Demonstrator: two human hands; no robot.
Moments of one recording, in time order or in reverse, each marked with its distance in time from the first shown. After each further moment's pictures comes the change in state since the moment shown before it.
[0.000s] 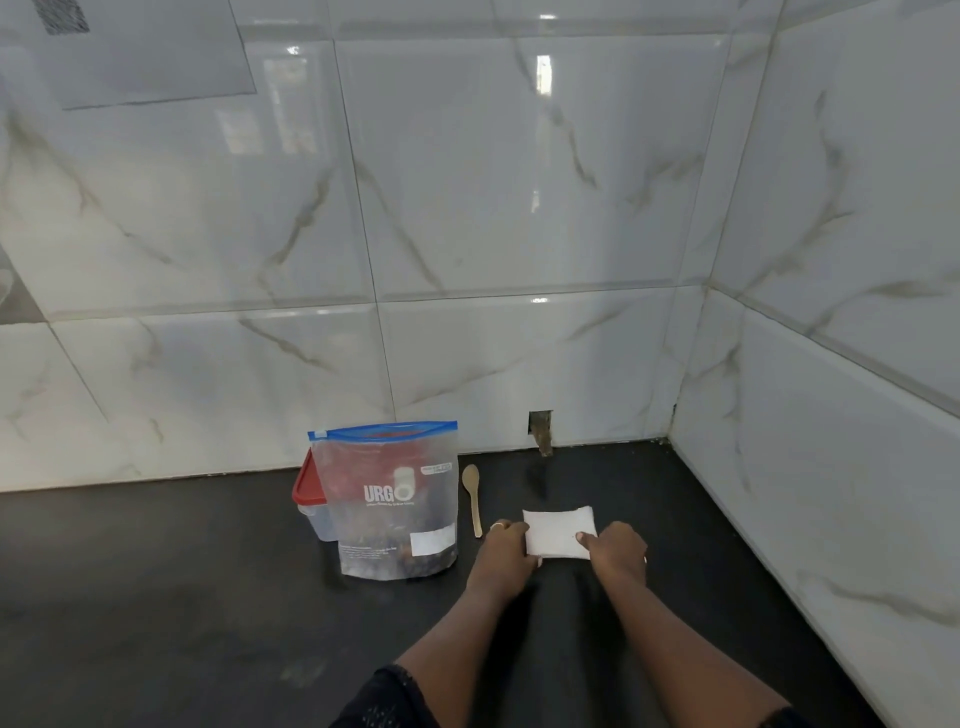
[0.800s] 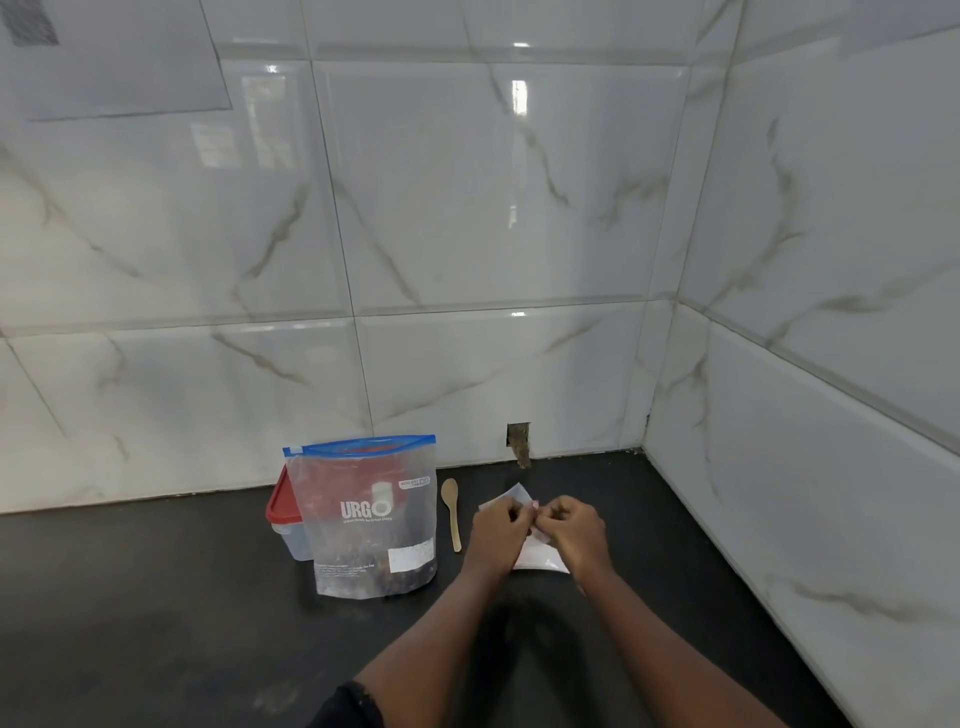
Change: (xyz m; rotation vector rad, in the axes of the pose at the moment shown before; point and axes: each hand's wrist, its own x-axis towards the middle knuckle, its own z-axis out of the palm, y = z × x) left_hand 0.013 0.040 -0.016 -0.439 0.150 0.045; right_hand -0.029 -0.032 -0.018 0.360 -0.089 -0.381
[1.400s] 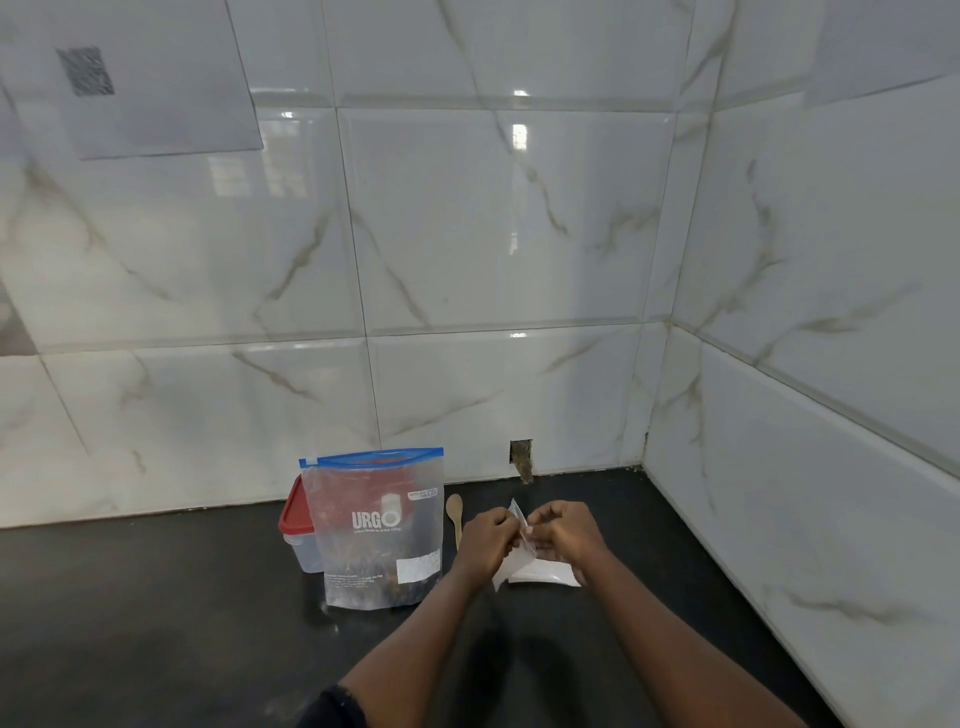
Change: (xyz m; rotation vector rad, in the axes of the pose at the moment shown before) left_hand -0.009 0.006 -0.029 -0.111 -0.106 -0.029; right_hand -0.006 -0.032 -0.007 0.144 -0.194 0.145
